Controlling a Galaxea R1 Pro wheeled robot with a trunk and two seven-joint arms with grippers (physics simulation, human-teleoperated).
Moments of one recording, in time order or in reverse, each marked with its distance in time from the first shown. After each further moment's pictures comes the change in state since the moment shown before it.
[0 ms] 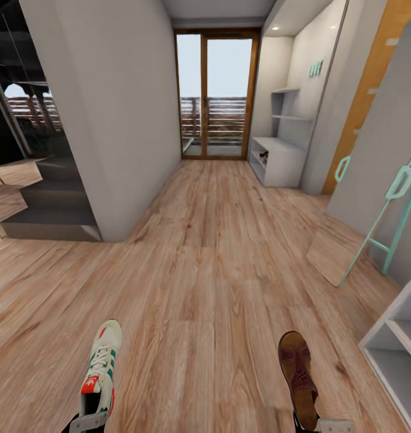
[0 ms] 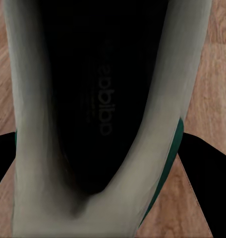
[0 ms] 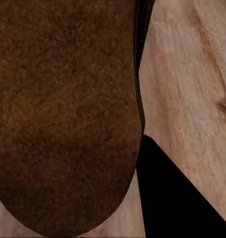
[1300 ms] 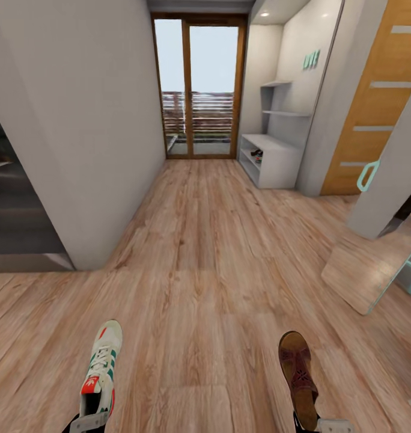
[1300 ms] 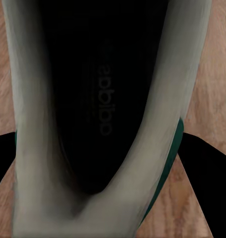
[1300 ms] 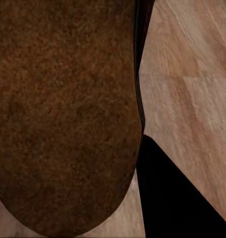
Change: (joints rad) left arm 0.001 -0.002 -0.001 0.000 0.000 0.000 0.000; right arm 0.000 0.000 -0.002 0.000 0.000 0.000 0.000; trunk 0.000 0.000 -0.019
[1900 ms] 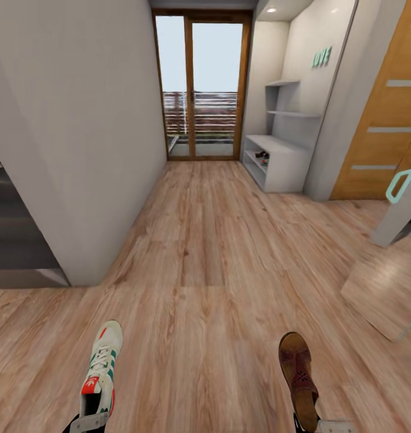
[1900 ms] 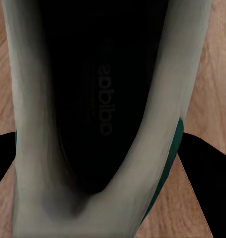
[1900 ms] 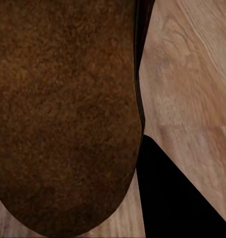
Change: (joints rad) left arm 0.001 0.000 0.000 0.001 0.000 0.000 0.000; right arm 0.000 -0.001 0.000 0.007 0.002 0.000 0.000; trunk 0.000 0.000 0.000
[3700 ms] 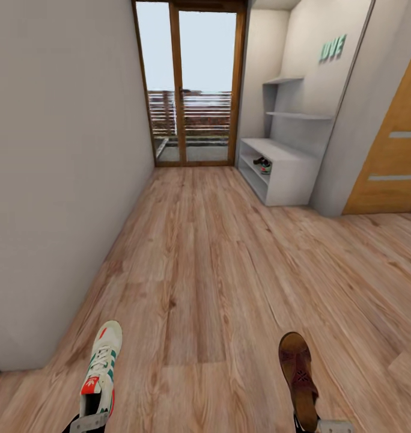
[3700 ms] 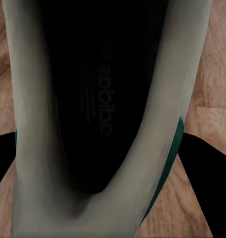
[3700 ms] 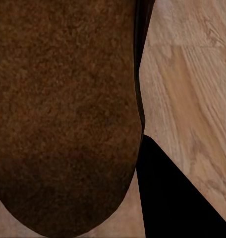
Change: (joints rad) left arm 0.000 0.000 0.000 0.000 0.000 0.001 0.001; right arm 0.000 0.001 0.000 0.000 -0.001 -0.002 -0.001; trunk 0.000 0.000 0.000
